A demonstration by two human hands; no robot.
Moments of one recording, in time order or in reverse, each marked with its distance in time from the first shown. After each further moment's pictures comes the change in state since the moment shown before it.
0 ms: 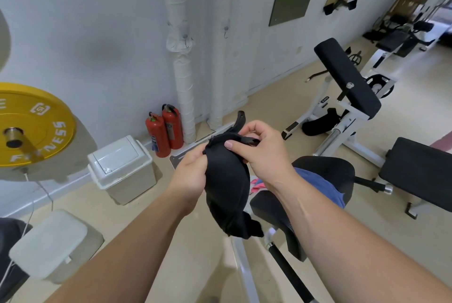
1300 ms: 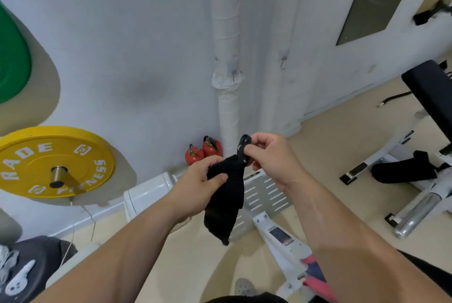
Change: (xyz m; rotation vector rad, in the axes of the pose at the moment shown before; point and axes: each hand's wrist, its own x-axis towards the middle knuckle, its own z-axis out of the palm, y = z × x) left_hand 0.254 0.091 -0.092 0.474 0.022 0.102; right_hand 0.323 -0.002 0.077 0.059 -0.301 0.104
